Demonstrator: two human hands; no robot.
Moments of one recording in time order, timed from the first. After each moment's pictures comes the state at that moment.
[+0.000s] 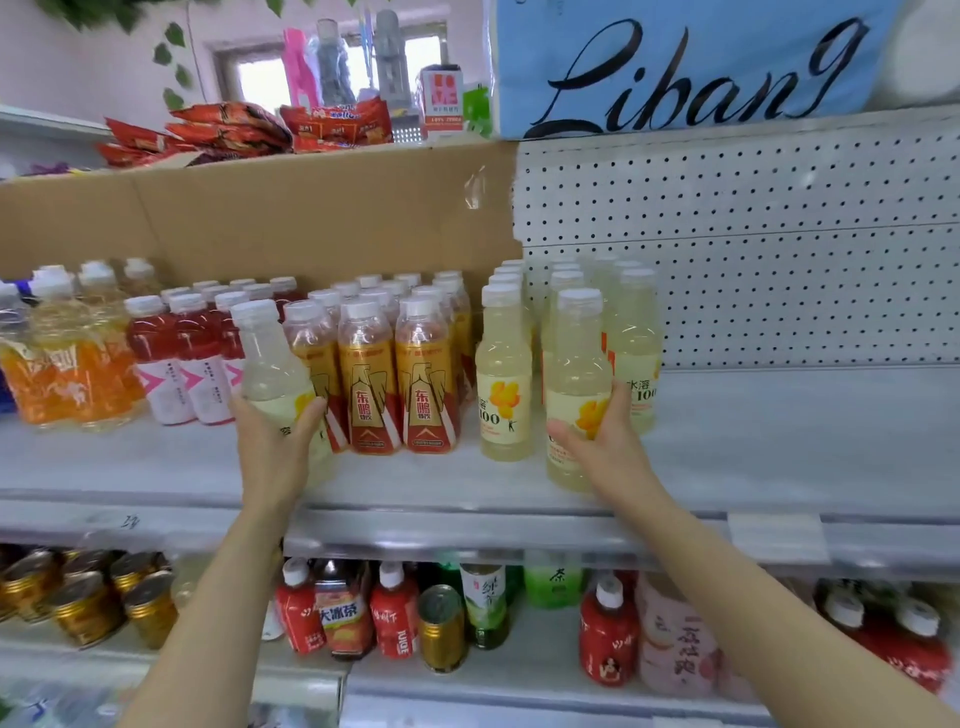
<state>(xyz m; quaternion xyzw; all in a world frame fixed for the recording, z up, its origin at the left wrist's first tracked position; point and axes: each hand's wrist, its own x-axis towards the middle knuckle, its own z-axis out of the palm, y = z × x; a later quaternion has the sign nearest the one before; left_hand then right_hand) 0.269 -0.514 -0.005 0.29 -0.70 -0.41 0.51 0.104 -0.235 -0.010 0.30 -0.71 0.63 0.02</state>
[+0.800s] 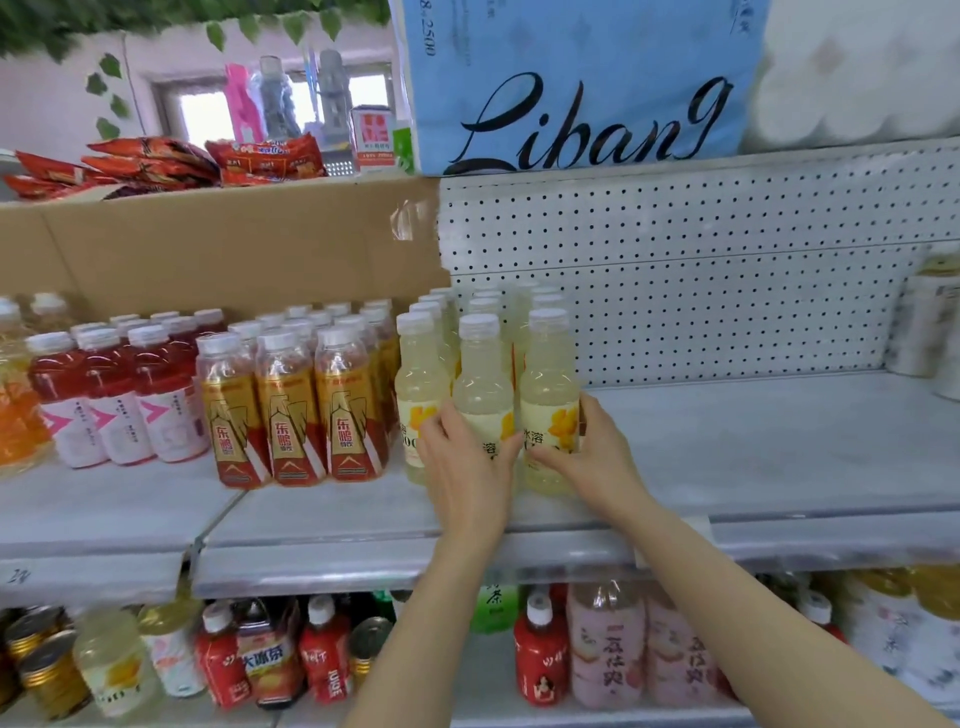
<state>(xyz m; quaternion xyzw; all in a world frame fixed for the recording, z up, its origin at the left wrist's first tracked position) 0.139 -0.292 -0.016 0.23 -0.81 -0.28 0.45 0.062 -0.172 -0.009 0.29 -0.76 0.58 0.10</state>
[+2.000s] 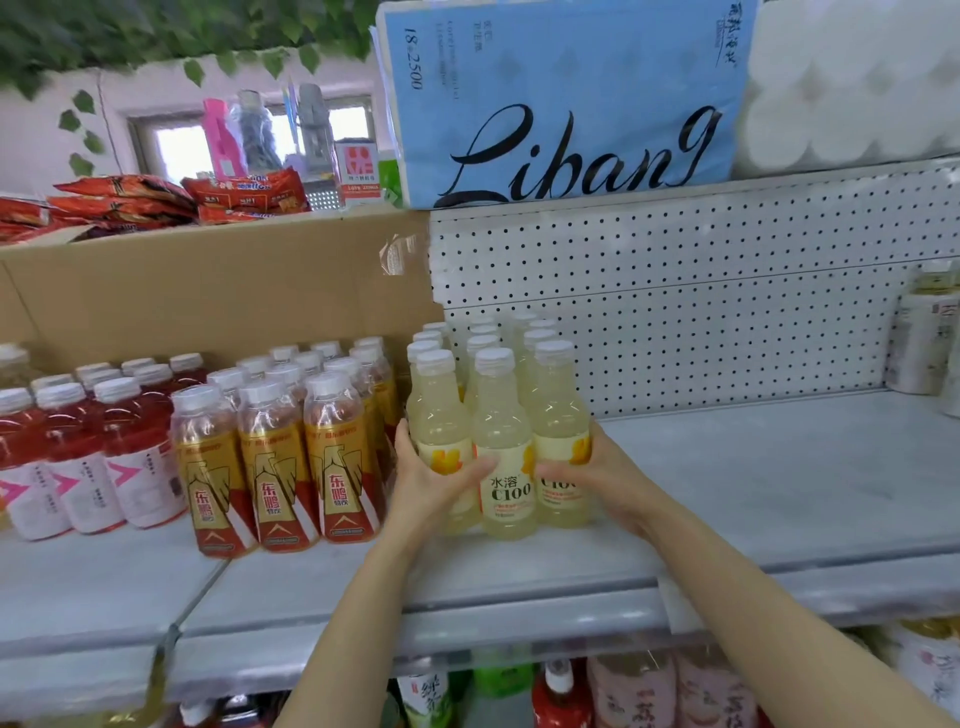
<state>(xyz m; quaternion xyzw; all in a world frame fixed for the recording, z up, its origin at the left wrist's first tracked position) 0.122 -0.384 0.004 0.11 -0.76 -0.58 0.28 0.001 -0.186 -0.003 0.35 -0.65 0.67 -0.11</state>
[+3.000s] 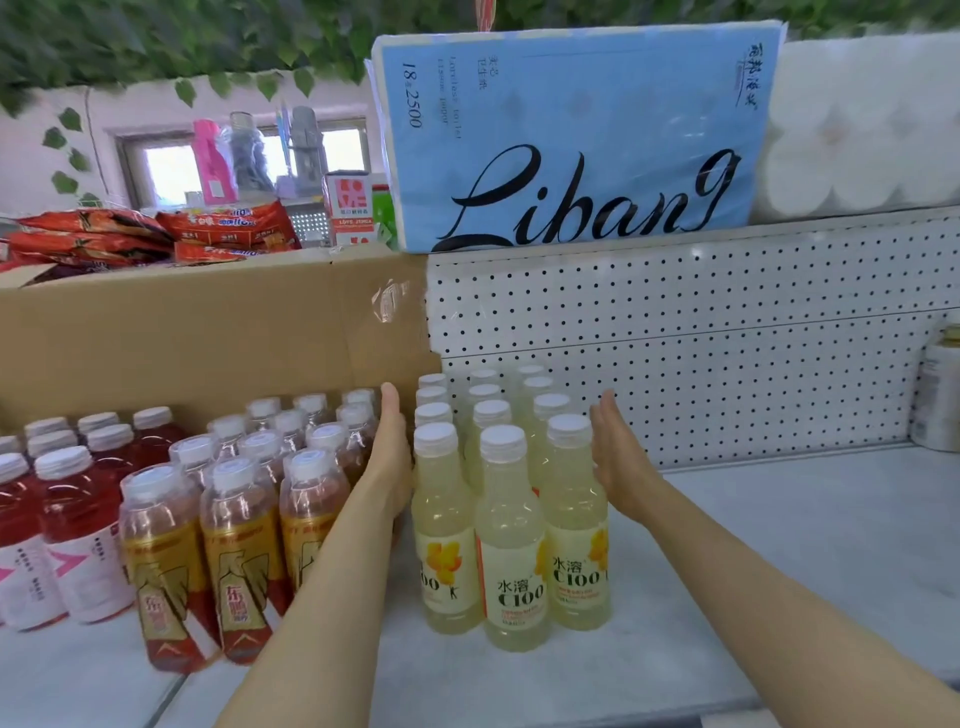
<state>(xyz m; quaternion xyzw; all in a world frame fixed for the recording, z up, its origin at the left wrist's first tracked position) 0.043 -0.438 0.102 0.16 -0.59 -0.77 0.18 -0.081 -0.223 0.064 0.18 -0.61 0.76 -0.14</state>
